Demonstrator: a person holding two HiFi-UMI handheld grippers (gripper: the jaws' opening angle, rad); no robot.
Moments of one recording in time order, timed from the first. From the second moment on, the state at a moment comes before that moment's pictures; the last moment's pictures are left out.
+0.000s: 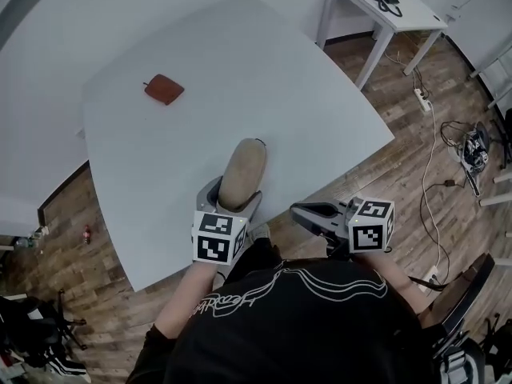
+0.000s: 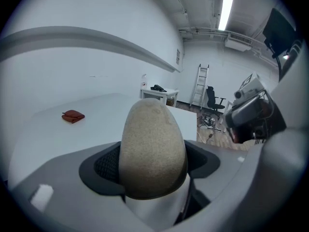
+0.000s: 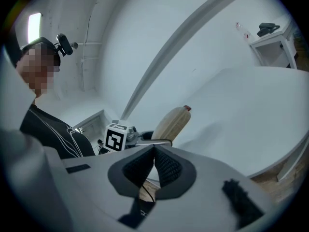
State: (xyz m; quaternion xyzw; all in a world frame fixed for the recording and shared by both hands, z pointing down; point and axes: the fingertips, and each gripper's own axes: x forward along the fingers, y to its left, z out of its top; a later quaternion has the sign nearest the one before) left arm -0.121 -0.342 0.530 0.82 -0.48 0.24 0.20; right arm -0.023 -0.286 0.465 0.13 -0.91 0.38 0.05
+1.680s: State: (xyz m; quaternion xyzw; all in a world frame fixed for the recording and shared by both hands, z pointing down) left arm -0.125 -0.314 0.511 0.82 -0.47 0.24 0.20; right arm -0.006 -0.269 0.416 0.14 -0.94 0.32 0.03
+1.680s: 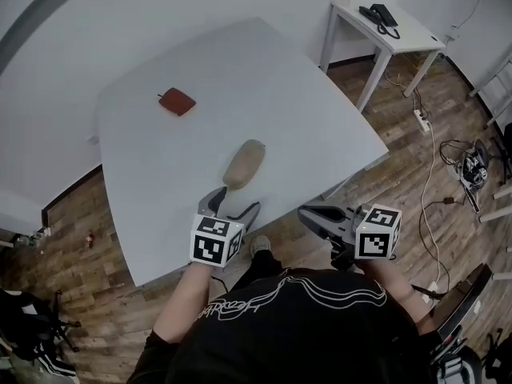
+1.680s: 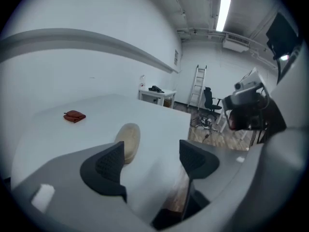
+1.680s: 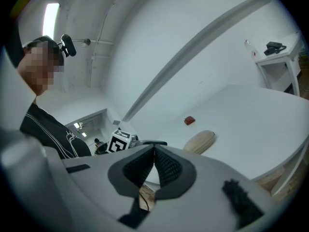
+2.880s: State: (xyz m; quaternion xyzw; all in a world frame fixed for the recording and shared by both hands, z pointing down) left arm -0.019 -0.149 0.352 0.92 -0.36 0.07 0.16; right arm 0.026 -0.144 0.351 0.12 -0.97 0.20 0.01
